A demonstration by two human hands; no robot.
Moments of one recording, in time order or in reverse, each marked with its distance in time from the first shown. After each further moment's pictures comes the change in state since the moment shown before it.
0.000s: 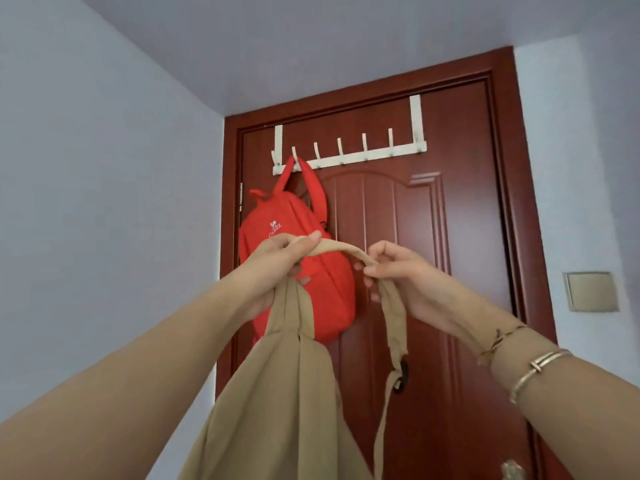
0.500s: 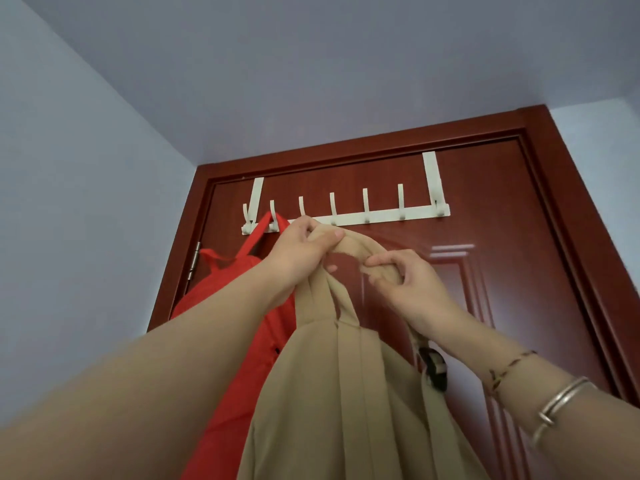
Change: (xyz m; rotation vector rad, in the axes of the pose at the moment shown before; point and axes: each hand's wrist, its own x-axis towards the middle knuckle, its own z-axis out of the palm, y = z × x) left_hand 0.292 -0.012 0.030 0.100 0.092 0.484; right_hand 0.239 0.020 -0.134 -0.722 0.496 -0.458
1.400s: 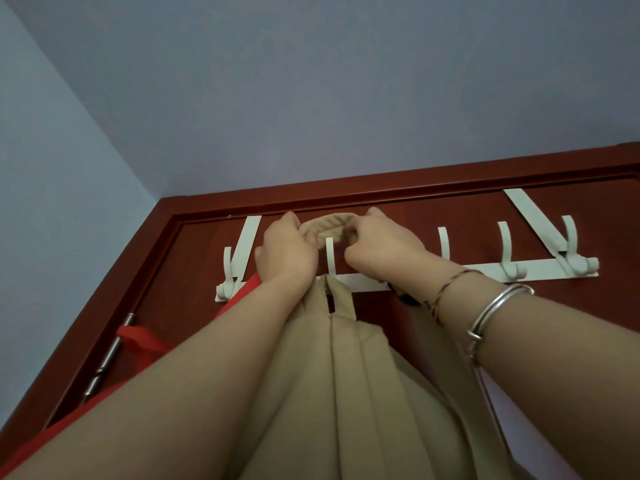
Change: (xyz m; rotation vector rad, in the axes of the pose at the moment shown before) left_hand 0.265 -0.127 -0.061 0.528 0.513 0.326; right_hand 0.270 0.020 0.135 -0.894 0.108 -0.180
